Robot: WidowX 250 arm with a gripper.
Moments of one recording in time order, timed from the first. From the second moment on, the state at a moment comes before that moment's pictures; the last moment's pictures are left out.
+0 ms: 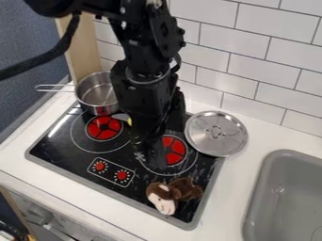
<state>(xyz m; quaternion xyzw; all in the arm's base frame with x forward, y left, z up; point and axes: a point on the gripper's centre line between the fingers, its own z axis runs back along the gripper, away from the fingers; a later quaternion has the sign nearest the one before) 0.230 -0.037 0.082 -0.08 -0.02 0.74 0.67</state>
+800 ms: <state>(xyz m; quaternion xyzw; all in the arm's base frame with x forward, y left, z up) 0.286 -0.003 0.040 -0.03 -0.01 0.79 0.61</state>
